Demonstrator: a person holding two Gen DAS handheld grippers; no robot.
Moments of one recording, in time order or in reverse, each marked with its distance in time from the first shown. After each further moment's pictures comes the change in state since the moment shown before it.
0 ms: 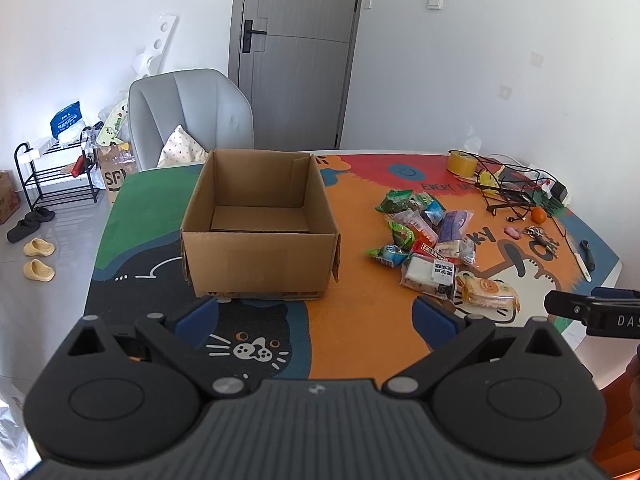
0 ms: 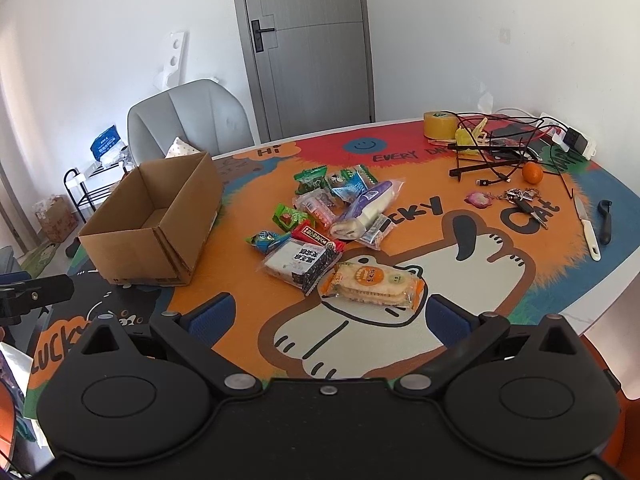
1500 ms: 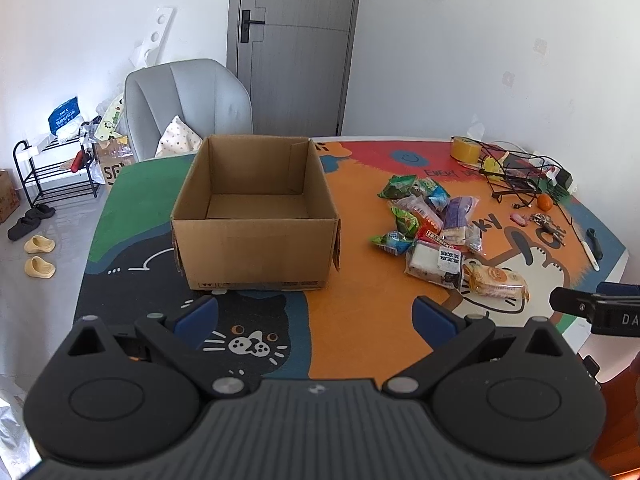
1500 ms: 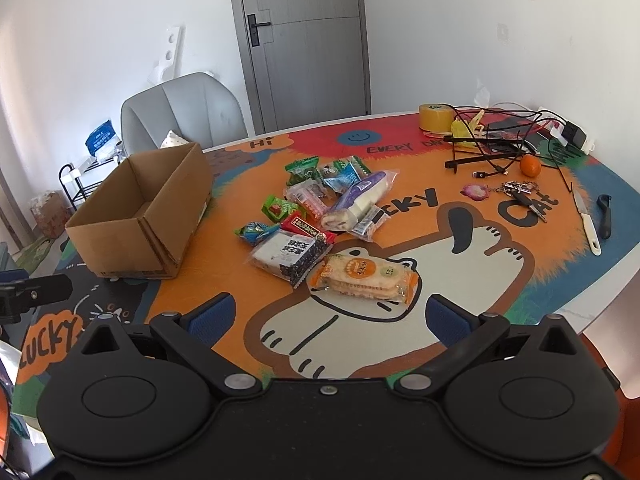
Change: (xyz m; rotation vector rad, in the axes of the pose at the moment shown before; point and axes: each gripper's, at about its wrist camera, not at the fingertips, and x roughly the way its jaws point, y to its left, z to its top) left arm 0.021 -0.002 -0.005 0.015 0.038 0.014; right arm 0.013 -0.007 -0.007 -0.008 0.008 -0.015
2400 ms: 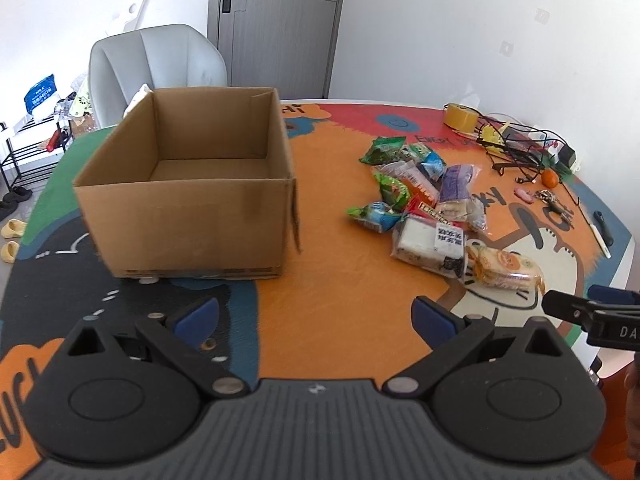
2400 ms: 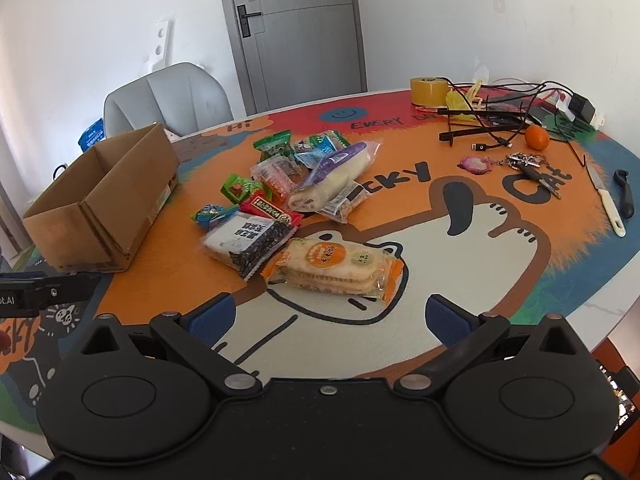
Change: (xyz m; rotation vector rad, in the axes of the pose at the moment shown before) left arm 0.082 -0.030 -0.007 -0.001 0.068 -0.044; right arm 0.061 -0.040 -0.015 0.036 0.014 0.020
